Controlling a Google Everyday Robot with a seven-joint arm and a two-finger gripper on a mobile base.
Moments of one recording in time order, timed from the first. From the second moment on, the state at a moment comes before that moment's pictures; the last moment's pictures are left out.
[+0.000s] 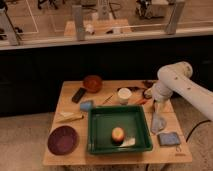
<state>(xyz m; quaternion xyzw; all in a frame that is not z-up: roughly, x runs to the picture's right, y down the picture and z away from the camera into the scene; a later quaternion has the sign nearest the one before) 0.263 0.079 0.775 -0.26 -0.08 -0.14 0.95</state>
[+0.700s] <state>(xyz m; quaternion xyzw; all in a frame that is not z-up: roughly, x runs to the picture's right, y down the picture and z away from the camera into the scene) 0.271 0.074 0.787 -0.24 -0.12 -0.13 0.95</state>
